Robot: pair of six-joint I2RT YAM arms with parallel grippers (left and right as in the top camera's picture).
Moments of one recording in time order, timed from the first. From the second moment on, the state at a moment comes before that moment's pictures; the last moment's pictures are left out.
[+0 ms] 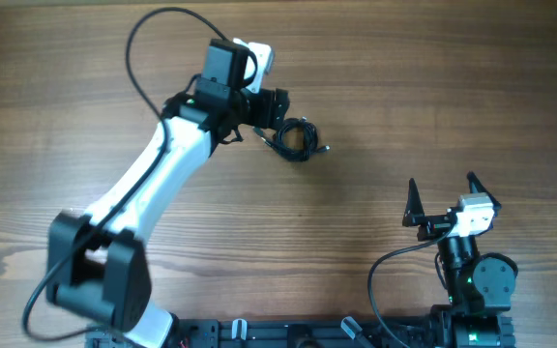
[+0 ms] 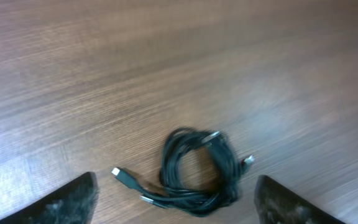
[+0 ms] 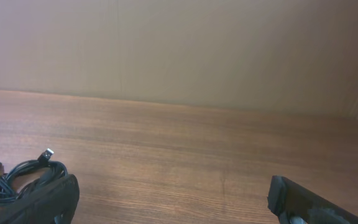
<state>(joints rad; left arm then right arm) -0.38 1.74 1.32 -0.46 0.18 -0.10 -0.02 0.02 0.01 0.00 -0.10 -0.06</state>
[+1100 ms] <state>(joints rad) -0.24 1.90 1.33 -0.85 -0.05 -0.73 -0.02 0.02 0.01 0.00 -0.10 -0.06</state>
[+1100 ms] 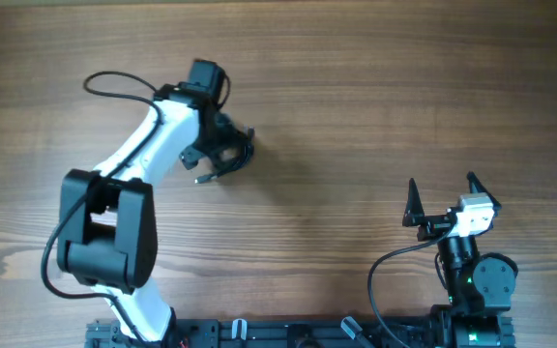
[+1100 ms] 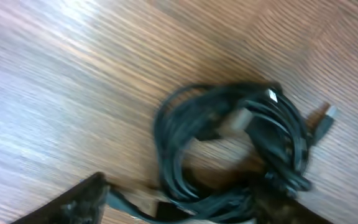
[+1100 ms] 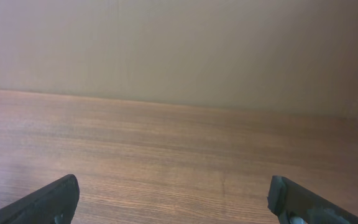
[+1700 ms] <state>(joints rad) -0.19 1.87 1.10 -0.58 0.03 -0.53 -0.02 0.02 0.01 0.00 -0.10 -0.06</state>
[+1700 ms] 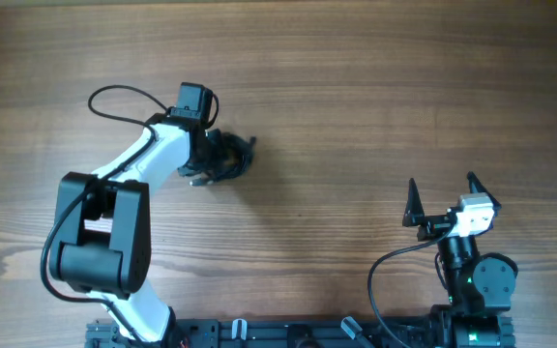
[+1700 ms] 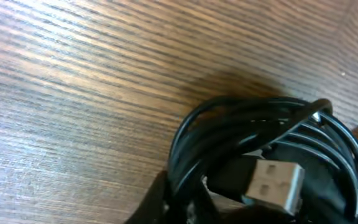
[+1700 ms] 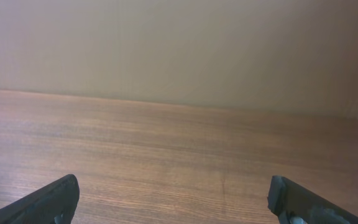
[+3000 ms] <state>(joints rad) -0.25 1.91 1.14 -0.57 0.12 -0.22 -0.02 0.02 0.01 0.00 -0.10 -0.06</state>
